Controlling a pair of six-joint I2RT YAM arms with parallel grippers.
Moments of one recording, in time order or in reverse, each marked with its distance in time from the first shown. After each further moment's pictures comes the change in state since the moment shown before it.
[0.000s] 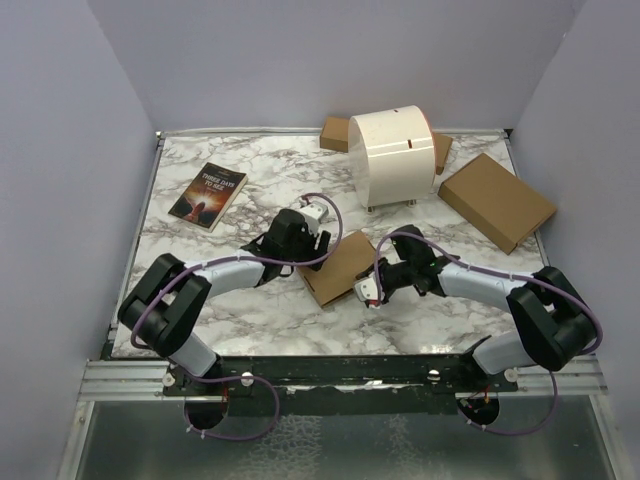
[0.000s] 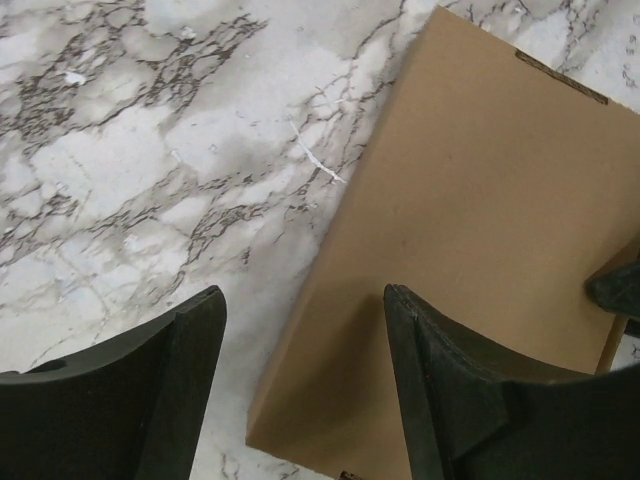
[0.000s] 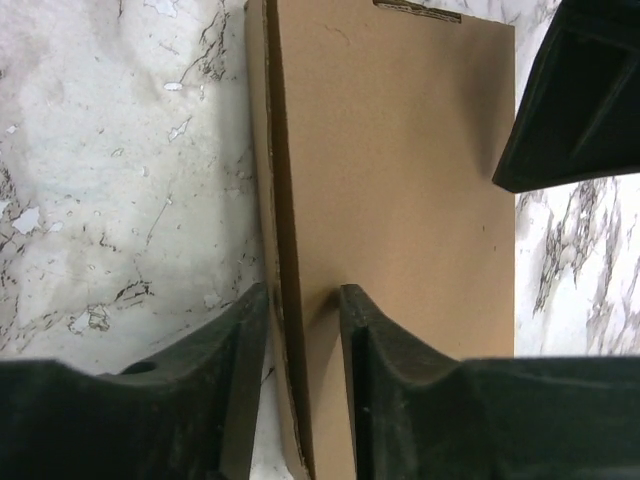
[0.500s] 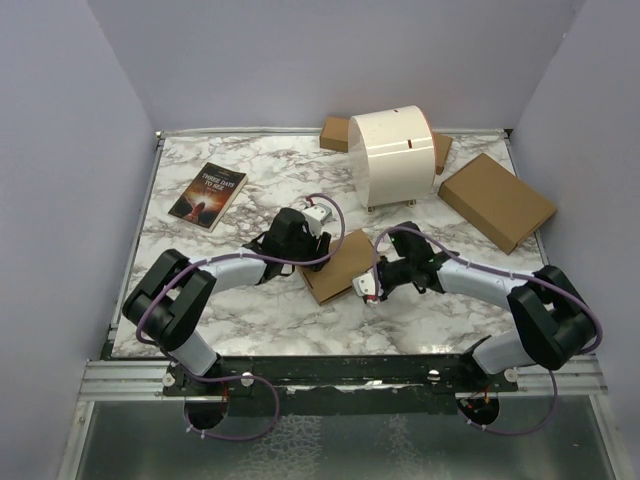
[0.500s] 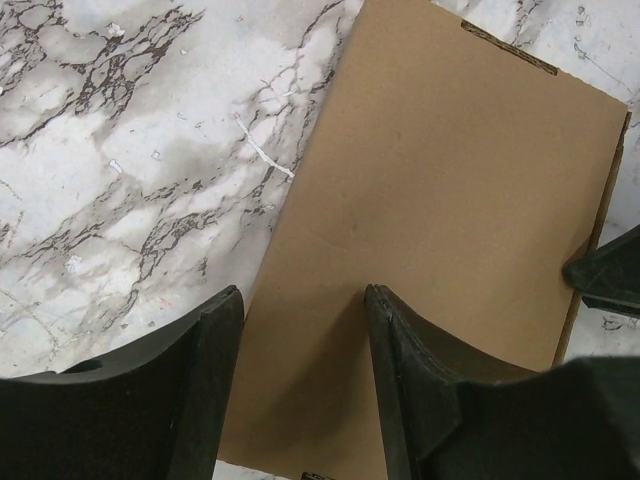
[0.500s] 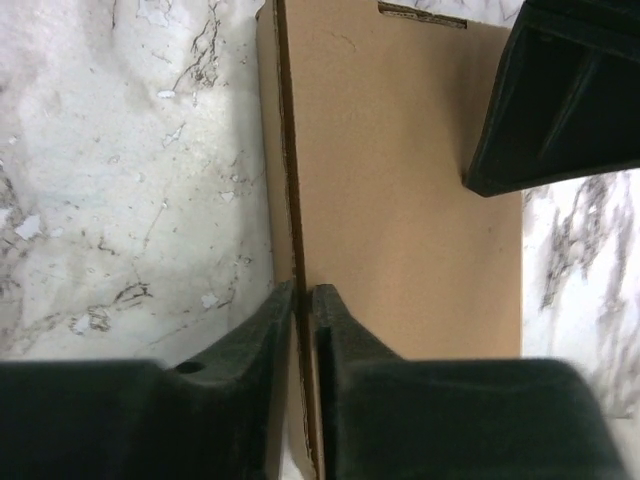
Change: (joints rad) left arm 0.009 0.063 0.021 0.019 0.143 0.021; right arm 0.001 0.006 0.031 -0.037 0.000 0.026
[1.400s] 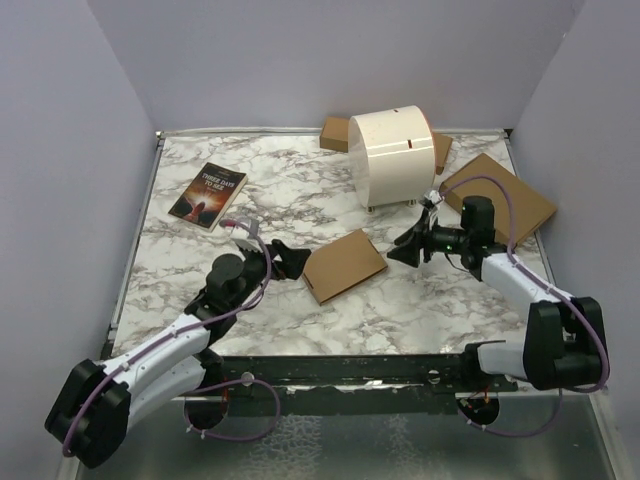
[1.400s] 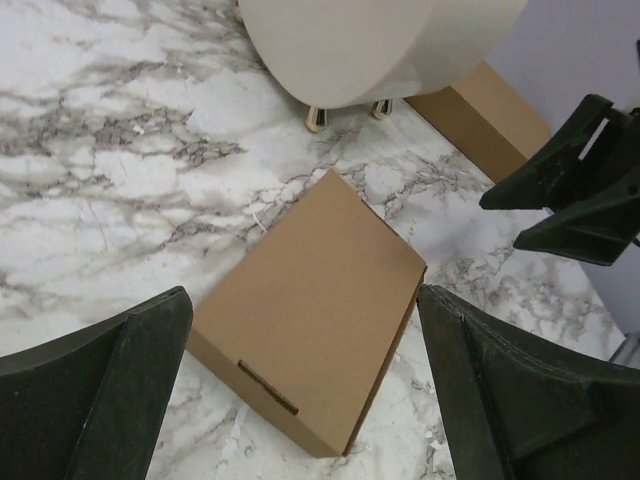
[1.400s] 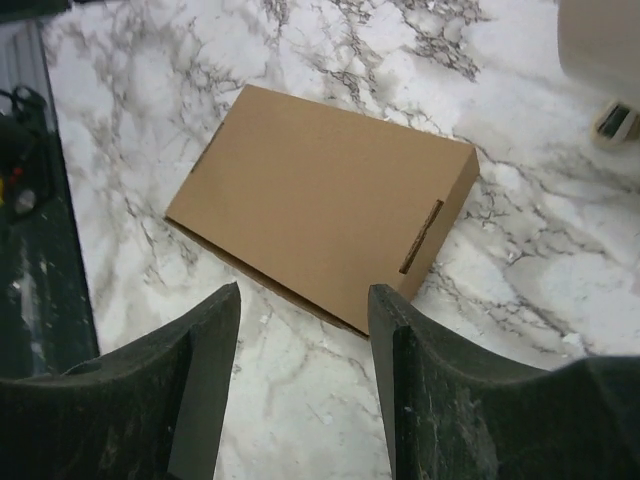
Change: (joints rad) left arm 0.034 -0.709 -0.432 0.241 -0.194 -0.415; right arm -0.488 -0.176 -0.002 0.151 -0.342 1.192
